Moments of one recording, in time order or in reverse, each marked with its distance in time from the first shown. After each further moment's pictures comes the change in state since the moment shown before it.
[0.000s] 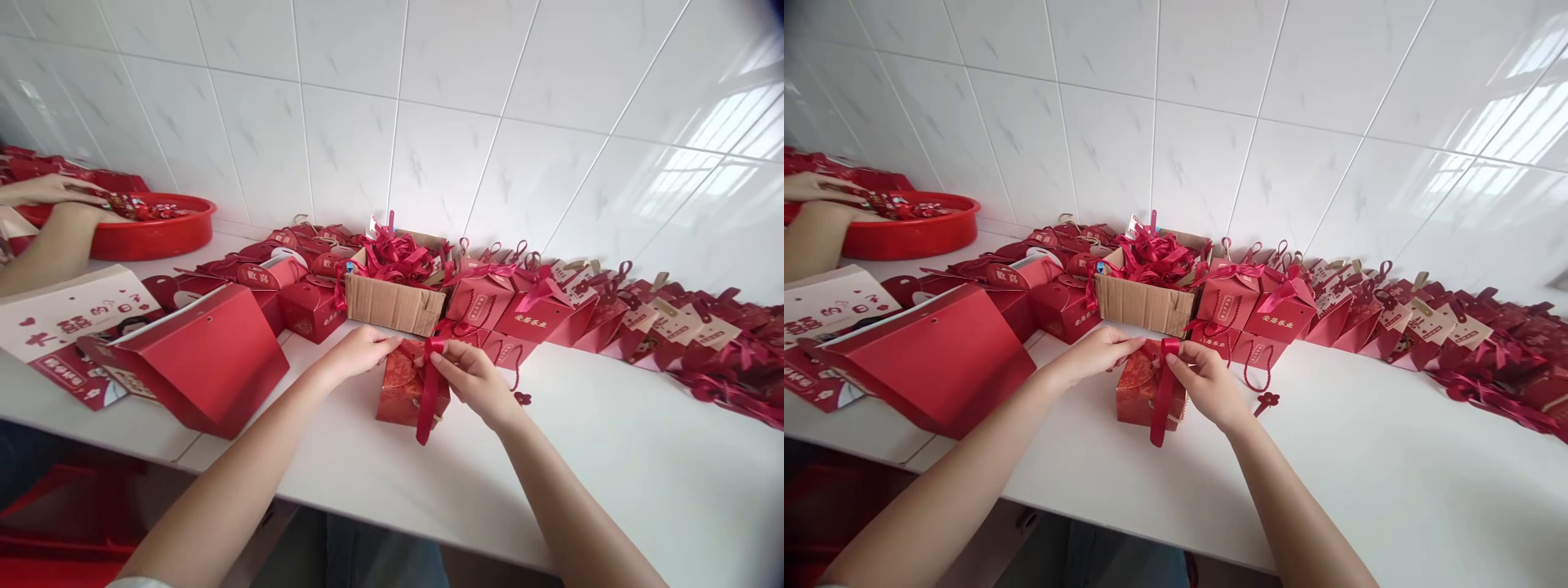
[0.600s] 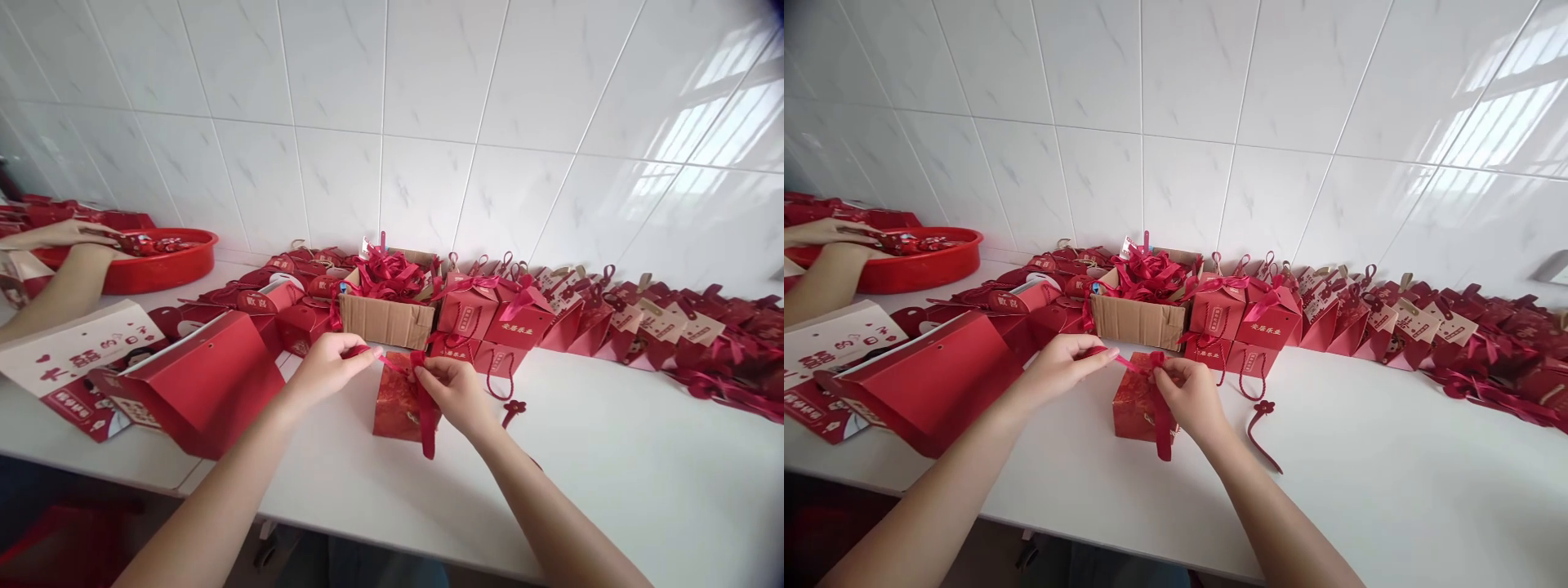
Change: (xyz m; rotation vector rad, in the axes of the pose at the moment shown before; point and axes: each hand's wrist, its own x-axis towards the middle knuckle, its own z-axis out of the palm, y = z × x) left_hand -0.047 0.028 -0.018 0.109 0.300 0.211; right_hand -0.002 -0.003 0.017 -0.135 0.213 0.032
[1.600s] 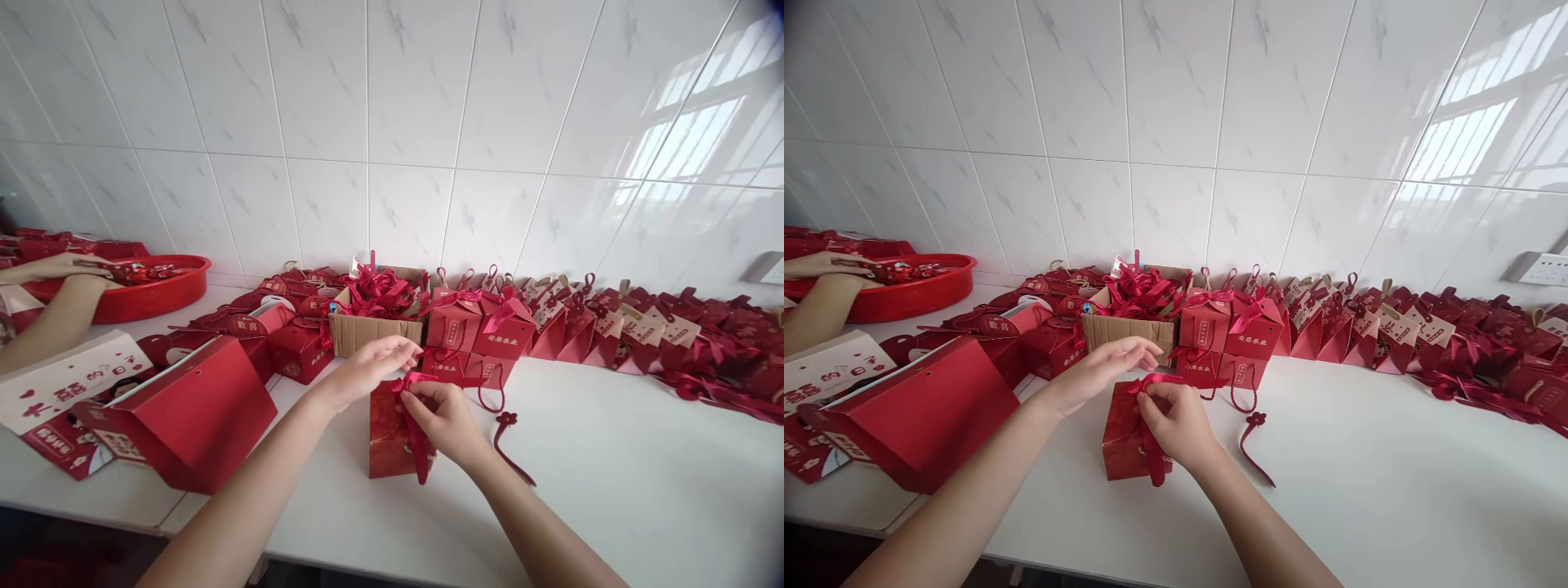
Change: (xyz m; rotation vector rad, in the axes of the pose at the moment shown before) left_hand 0.024 0.039 0.027 -0.321 -0.346 0.102; right_hand -0.008 0.000 0.001 -0.077 -0.057 -0.194
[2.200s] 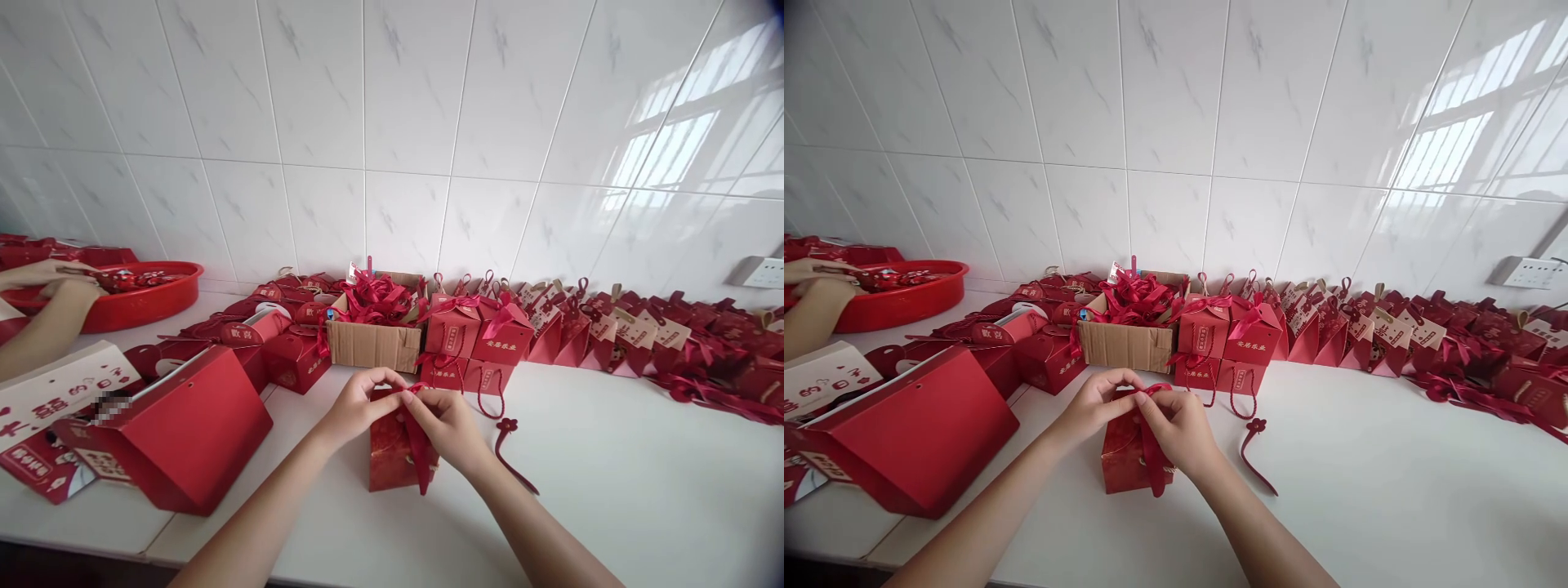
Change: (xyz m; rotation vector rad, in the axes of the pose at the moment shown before) left_hand -0.009 -0.049 0.011 -0.051 0.110 0.110; right_hand 0.000 0.004 0.002 0.111 0.024 0.068
